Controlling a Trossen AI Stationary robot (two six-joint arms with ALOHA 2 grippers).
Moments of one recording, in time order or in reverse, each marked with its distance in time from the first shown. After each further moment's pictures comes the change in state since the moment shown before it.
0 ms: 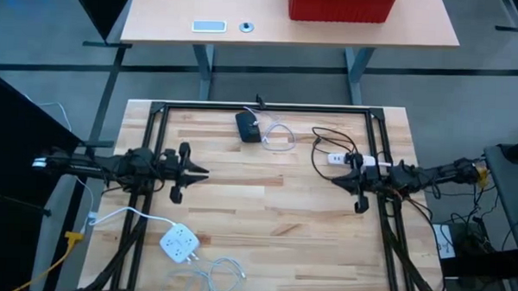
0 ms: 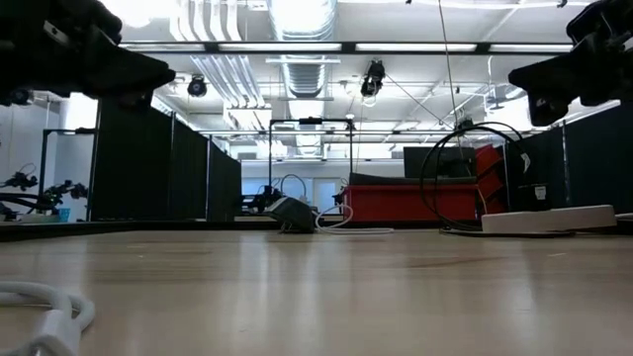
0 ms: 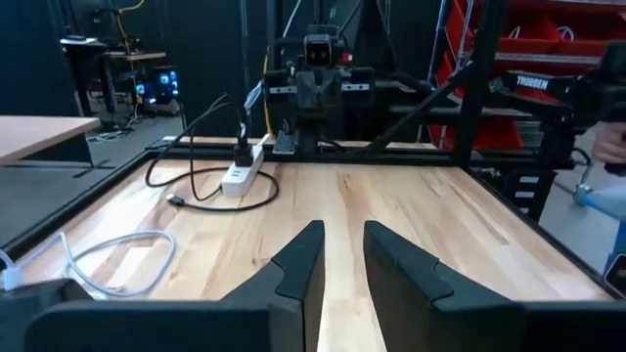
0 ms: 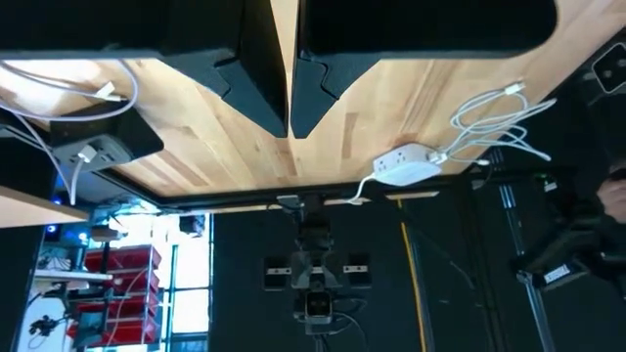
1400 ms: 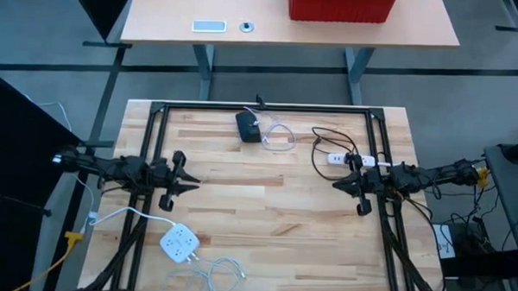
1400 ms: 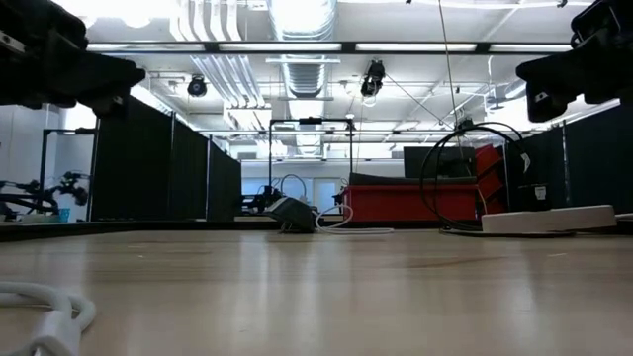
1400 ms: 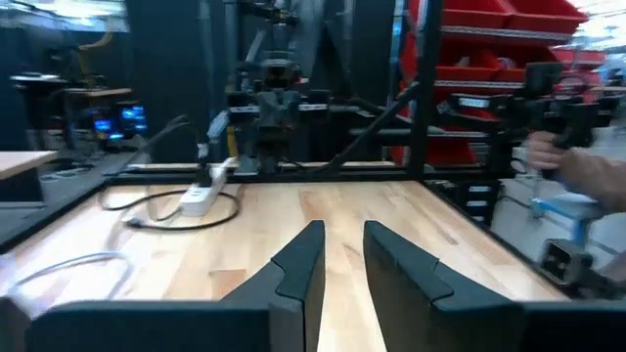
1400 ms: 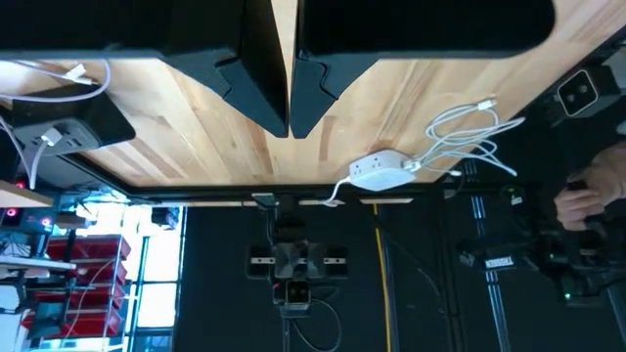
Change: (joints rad) left arm -0.190 -0.354 -0.115 -0.146 -0.141 0.033; right arm -0.031 -0.023 -0.001 -0.015 -0.113 -0.045
